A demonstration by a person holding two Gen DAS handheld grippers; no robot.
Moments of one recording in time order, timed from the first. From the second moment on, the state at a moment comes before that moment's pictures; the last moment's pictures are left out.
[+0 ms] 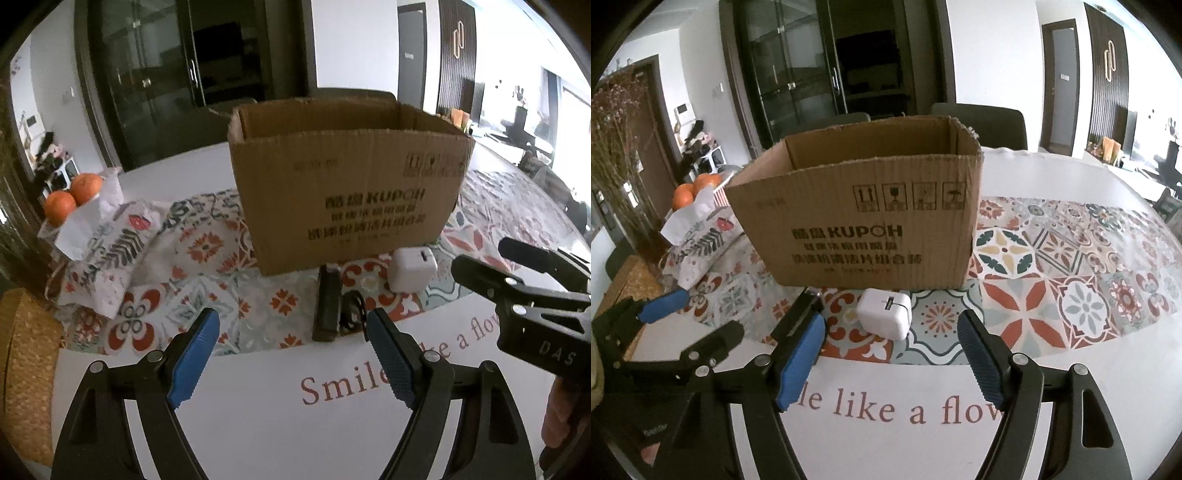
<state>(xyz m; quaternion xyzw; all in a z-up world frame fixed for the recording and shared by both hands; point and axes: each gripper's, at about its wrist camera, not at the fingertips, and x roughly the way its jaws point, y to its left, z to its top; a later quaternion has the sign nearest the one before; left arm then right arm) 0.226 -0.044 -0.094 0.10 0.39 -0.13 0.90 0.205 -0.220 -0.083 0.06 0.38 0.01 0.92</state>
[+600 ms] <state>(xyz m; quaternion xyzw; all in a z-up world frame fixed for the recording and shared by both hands) 0.246 -0.059 -0.127 0.08 0.44 -0.17 0.88 0.232 -0.225 -0.119 0.09 0.42 0.03 0.90</state>
